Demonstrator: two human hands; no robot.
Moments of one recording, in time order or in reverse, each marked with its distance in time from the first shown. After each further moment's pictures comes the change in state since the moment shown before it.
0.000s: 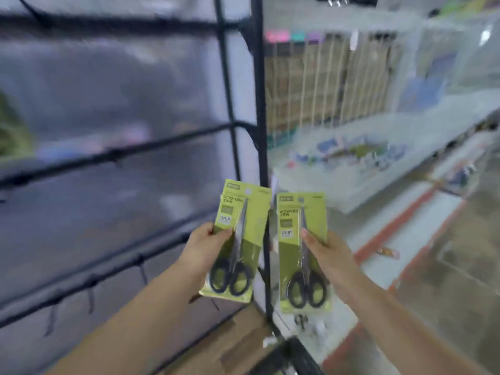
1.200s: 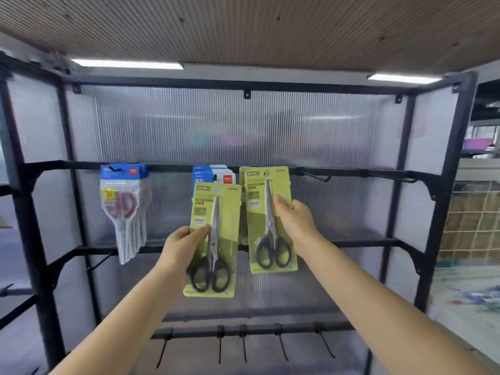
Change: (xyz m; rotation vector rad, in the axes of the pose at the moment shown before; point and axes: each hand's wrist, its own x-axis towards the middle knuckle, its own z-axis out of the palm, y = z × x) left_hand -0.149 0.120 -0.340 -0.440 0.603 0.267; right_hand -0.112 -0.345 0.242 0.170 -0.419 -0.472
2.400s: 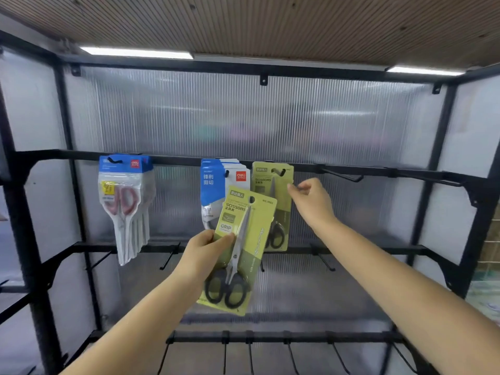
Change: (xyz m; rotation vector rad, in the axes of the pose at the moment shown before) left_hand 0.025 -0.016 0.010 0.195 -0.118 0.011; right_hand 0.078 0.014 0.010 -0.268 0.074 -0.233
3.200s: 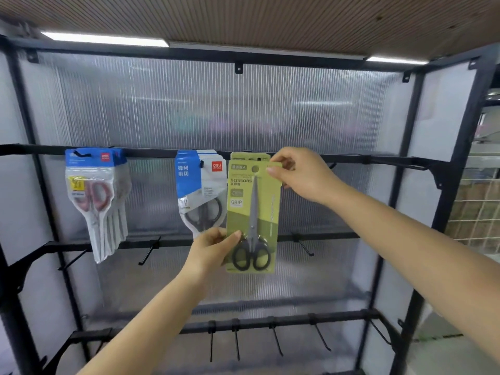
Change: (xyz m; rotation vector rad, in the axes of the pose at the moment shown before) left_hand 0.000 -0.016 0.037 0.002 -0.108 0.044; right_hand -0.019 -0.048 -0.057 -0.271 -0.231 -0.403
